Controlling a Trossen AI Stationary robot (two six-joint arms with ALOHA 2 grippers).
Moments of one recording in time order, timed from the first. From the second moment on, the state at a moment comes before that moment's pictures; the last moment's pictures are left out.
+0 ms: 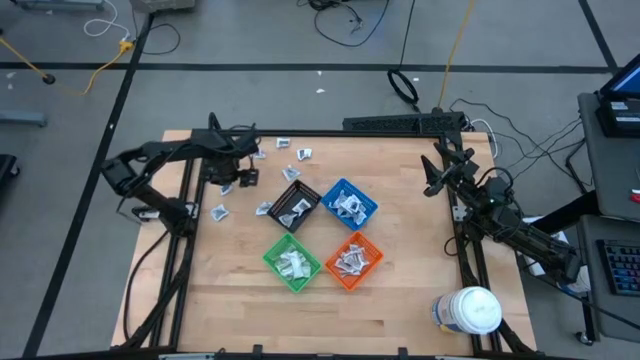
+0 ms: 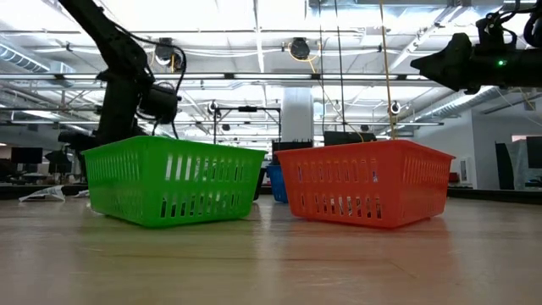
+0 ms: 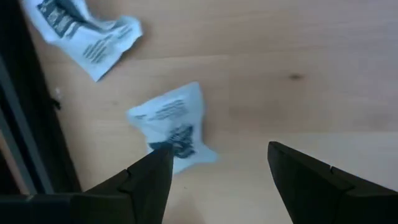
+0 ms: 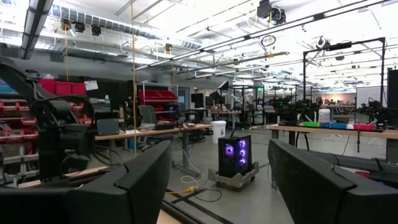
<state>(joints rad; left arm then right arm) 0.76 1.50 0.80 -0.93 -0.03 -0.76 -0.59 0.02 0.01 0.34 0.16 -0.04</state>
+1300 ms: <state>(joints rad) 0.67 1.44 0.85 -1.00 0.00 -0.69 -0.59 0.02 0.01 0.34 0.16 -0.04</state>
